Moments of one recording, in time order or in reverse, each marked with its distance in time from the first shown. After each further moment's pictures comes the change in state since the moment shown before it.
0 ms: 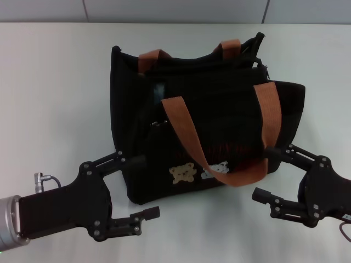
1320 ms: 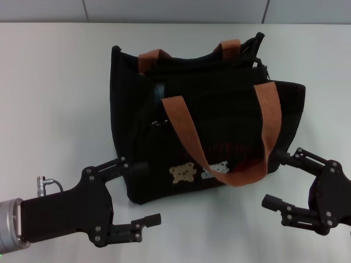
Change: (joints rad) left arm -0.003 0.002 0.010 -0.001 0.019 0.000 -0.011; right arm -0.019 -0.006 0.004 -0.029 -0.009 -0.064 0.014
